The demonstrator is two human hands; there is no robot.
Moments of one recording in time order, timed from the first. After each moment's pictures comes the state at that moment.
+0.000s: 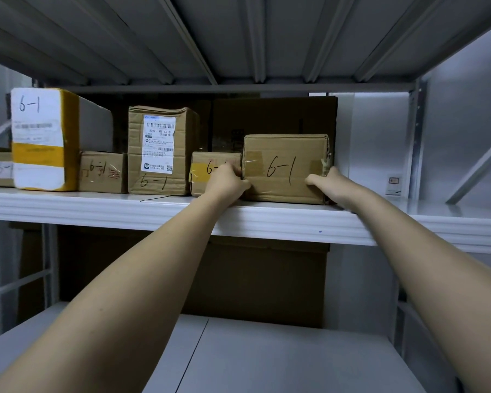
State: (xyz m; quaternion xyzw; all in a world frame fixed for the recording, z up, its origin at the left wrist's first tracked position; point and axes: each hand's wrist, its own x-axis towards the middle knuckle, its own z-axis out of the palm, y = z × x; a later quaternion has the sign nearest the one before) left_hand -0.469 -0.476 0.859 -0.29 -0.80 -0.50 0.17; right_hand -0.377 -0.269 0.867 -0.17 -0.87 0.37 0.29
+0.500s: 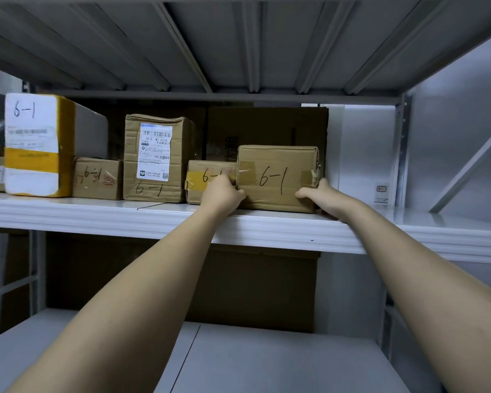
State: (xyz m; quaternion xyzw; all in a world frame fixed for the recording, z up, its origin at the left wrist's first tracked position) left_hand -0.465 -0.476 0.855 -0.27 -0.82 -0.47 0.20; right_hand -0.366 -0.276 0.866 -0.17 -0.87 0.38 0.25
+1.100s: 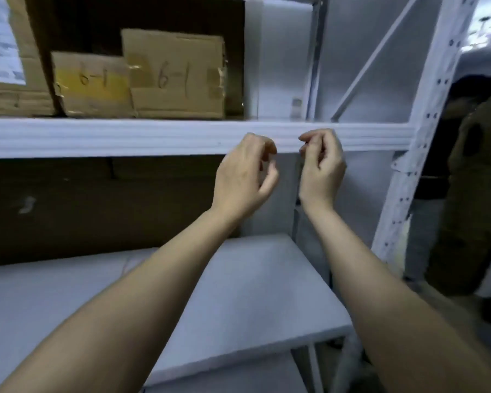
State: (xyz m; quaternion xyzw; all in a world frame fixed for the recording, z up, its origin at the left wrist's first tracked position) left_hand -0.317 -0.384 0.739 -0.56 -0.57 -0.44 0.40; right_hand -0.245 -0.268 0.738 -0.11 -0.62 0.23 0.74
